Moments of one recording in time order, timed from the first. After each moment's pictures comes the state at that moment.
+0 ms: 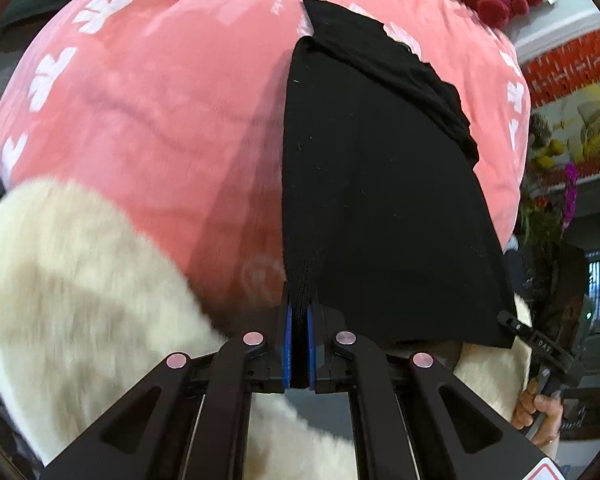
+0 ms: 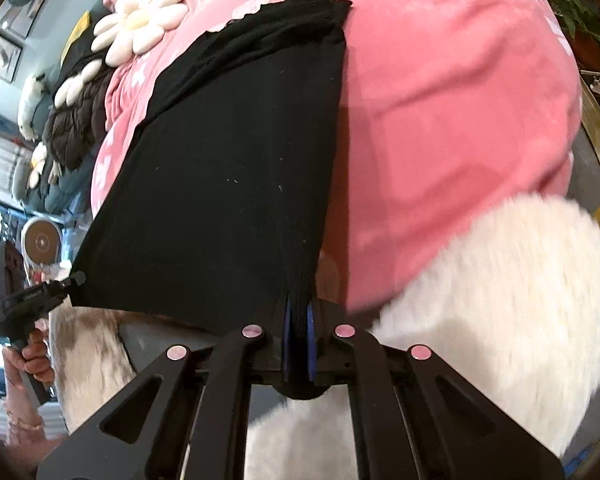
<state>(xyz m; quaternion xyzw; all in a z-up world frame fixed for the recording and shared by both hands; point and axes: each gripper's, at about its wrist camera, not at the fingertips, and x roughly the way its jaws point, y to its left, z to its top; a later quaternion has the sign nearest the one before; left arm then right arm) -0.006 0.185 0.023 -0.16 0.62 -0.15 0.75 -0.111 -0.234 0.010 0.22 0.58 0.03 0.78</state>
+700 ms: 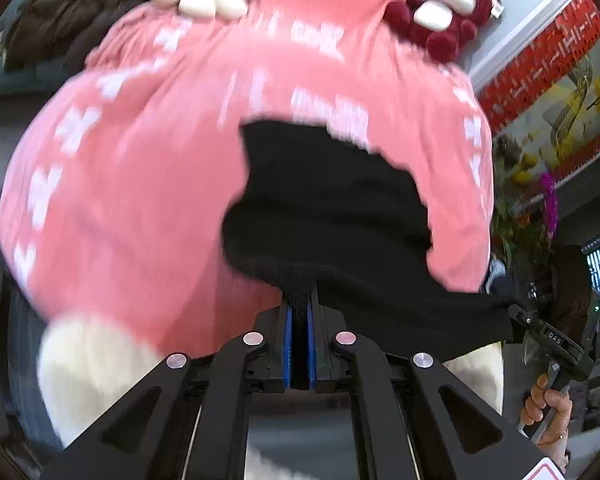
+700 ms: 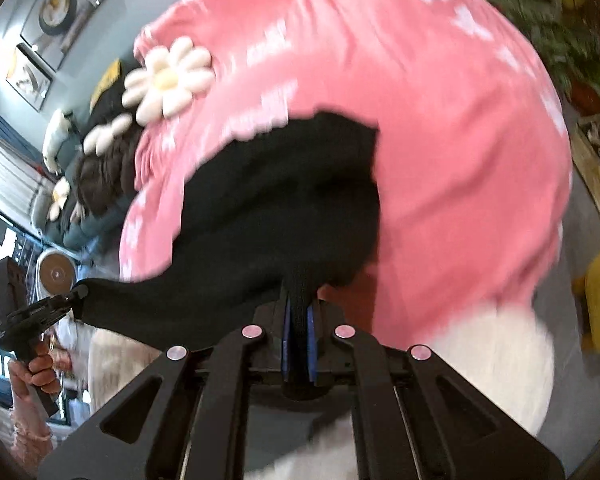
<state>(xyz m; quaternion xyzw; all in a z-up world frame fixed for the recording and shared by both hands) 0.054 0.165 0.125 -0.14 0.51 -0.17 0.83 -0.022 -0.274 0.104 0.23 0.45 0.03 0.86</state>
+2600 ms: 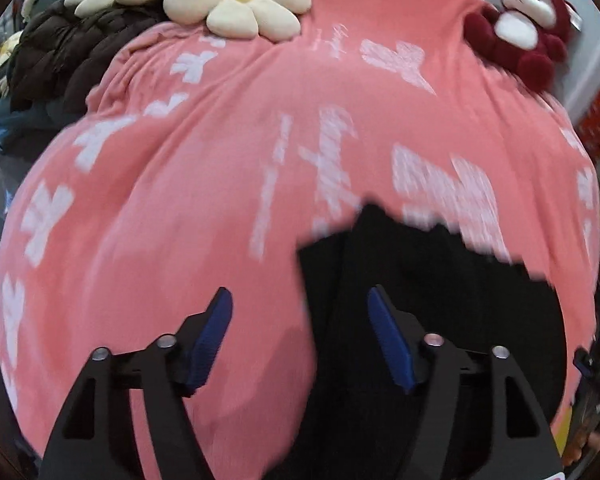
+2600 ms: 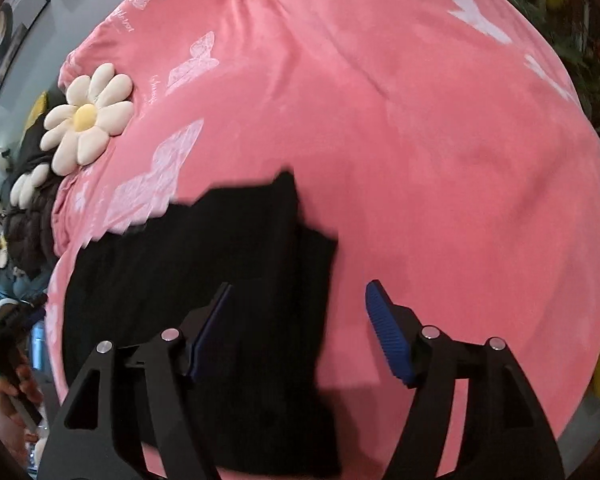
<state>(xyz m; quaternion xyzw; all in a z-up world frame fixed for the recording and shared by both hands) 0.265 0.141 0.000 -0.10 0.49 -0.06 0.87 0.128 -0.327 -0.023 0.24 0.47 -0.05 0.85</state>
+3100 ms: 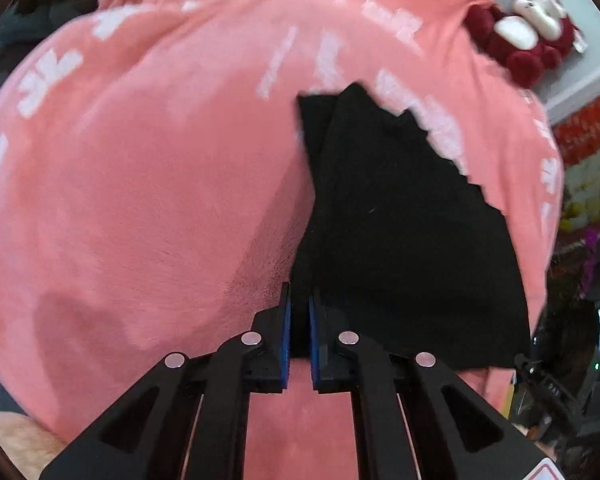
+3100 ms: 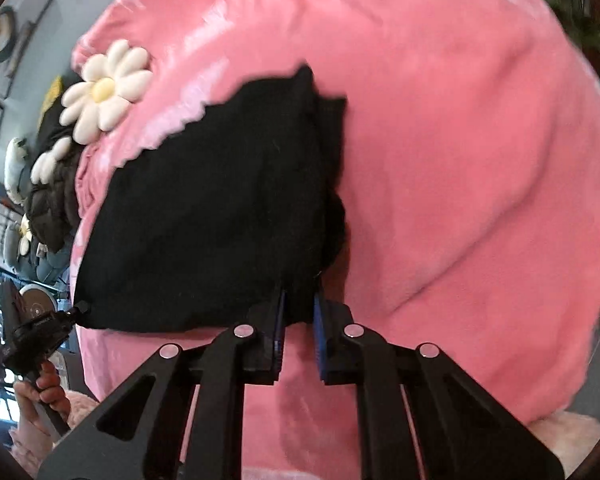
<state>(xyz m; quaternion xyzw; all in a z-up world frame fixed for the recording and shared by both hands) 0.178 0.161 -0.018 -0.18 0.55 -0.10 0.81 0.049 -0.297 -0.021 0.26 0.49 -0.02 0.83</state>
